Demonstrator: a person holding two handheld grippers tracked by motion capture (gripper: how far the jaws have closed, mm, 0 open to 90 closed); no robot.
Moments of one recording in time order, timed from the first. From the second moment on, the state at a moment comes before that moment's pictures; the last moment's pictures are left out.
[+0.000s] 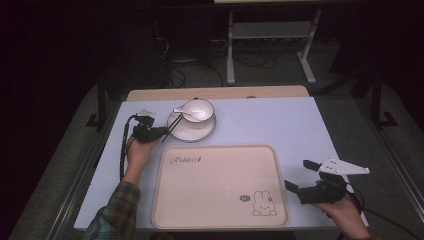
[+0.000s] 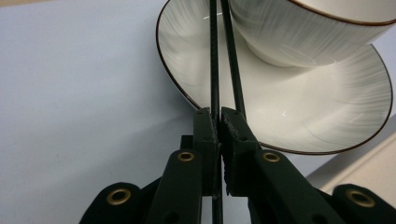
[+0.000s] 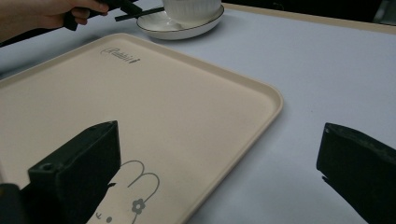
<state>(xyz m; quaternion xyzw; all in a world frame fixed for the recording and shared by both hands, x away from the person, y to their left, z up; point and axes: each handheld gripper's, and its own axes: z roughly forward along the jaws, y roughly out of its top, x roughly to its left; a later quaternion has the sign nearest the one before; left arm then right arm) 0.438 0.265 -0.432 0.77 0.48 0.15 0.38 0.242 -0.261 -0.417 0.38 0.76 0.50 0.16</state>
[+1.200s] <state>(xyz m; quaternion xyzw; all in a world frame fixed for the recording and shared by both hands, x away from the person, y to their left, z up) 0.406 0.309 -0.408 0.76 0.50 0.15 0.40 0.242 -0.262 -0.417 0.38 0.76 0.50 0.16</state>
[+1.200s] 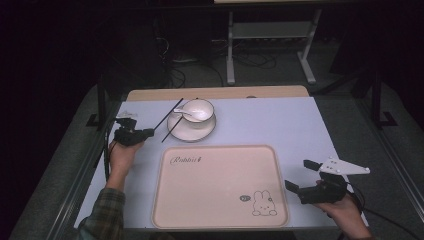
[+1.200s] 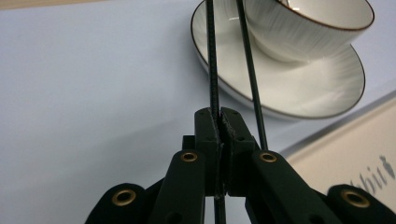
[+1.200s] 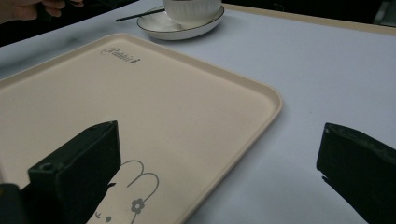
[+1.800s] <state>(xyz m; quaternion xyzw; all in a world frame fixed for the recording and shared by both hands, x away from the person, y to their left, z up) 0.352 0.344 -0.395 0.76 0.50 0.15 0.40 0.242 -0.261 -0.415 0.38 0.76 0.50 0.17</state>
